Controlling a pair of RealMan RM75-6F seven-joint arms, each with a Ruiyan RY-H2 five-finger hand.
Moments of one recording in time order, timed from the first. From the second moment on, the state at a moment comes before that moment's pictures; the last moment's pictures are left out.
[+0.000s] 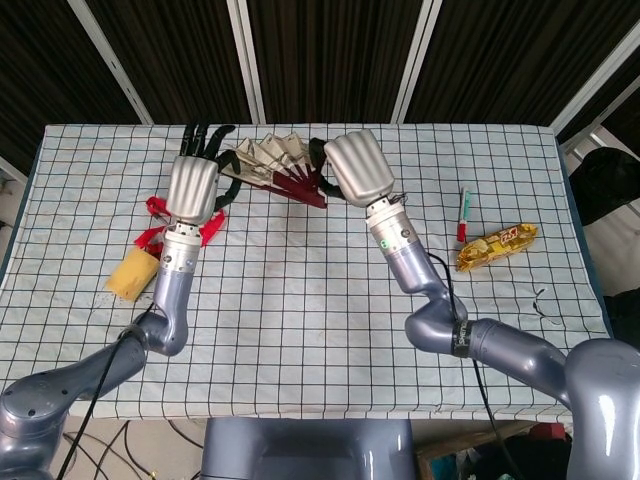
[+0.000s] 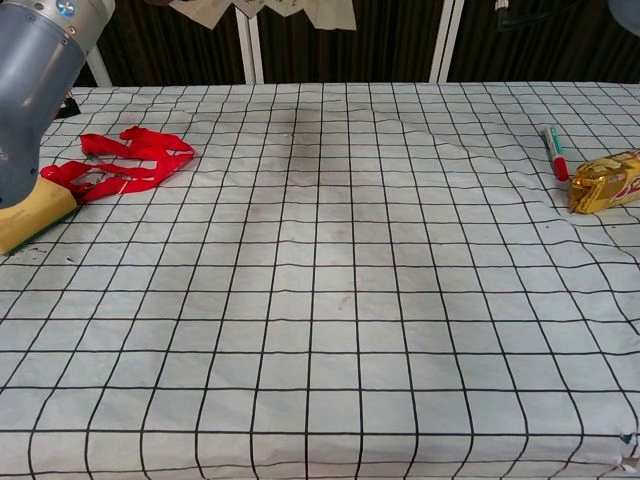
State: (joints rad) left arm -0.97 -1.81 -0.41 -0.81 1.28 1.29 0.04; right arm 1.13 -1.53 0.44 -1.22 -1.10 1.03 -0.22
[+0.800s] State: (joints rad) left arm -0.91 -1.70 -0.38 -1.00 1.27 1.31 0.17; right arm 0.92 -1.41 0.34 -1.36 -1.12 1.16 -0.30
